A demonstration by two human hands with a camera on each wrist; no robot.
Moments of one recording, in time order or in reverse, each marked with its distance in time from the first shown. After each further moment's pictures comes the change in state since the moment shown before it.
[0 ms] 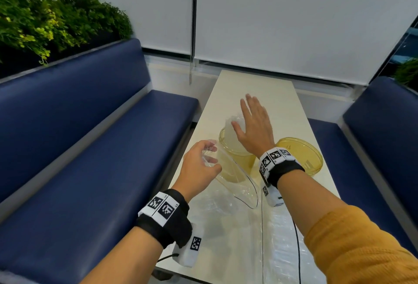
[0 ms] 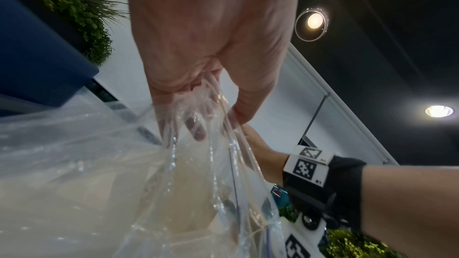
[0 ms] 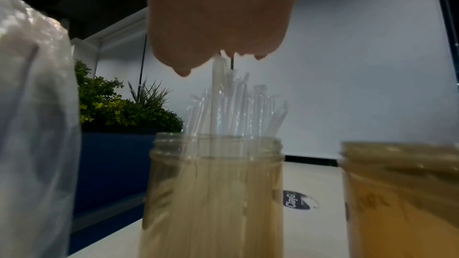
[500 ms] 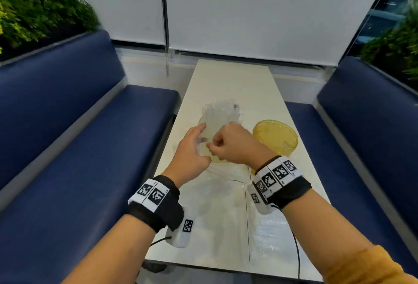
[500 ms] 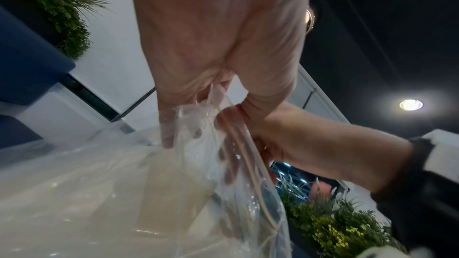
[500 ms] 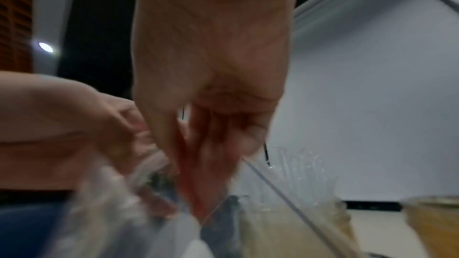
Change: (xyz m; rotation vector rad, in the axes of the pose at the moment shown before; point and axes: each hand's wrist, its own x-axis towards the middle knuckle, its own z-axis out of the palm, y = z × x) left_hand 0.010 0.004 0.020 0.090 -0.242 0.055; right_hand -0.062 -0.041 -0.079 0.256 -0.492 -0.014
